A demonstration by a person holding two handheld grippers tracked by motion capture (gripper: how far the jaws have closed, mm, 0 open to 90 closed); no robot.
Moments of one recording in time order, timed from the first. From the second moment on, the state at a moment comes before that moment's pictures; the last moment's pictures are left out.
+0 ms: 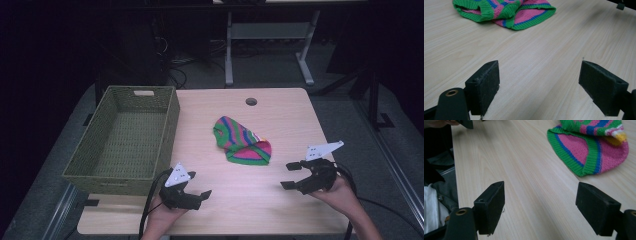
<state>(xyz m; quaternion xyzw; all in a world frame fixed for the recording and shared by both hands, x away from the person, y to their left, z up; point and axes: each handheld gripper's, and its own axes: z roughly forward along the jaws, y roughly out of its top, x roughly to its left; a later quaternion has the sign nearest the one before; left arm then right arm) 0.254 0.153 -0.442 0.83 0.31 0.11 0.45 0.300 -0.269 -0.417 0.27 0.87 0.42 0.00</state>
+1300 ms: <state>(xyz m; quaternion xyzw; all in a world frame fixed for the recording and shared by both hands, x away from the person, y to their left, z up) 0.255 0.151 -0.442 0.83 0.30 0.12 0.45 0.389 -0.214 -0.389 0.25 0.90 0.35 -0.03</state>
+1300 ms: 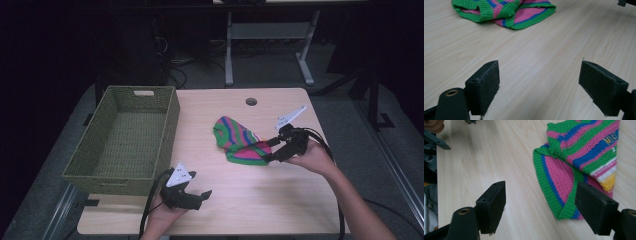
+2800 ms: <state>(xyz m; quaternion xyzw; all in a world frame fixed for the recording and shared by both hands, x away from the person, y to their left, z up) 0.257 0.155 -0.442 0.83 0.30 0.11 0.46 0.463 -0.152 -0.418 0.28 0.91 0.29 -0.04</state>
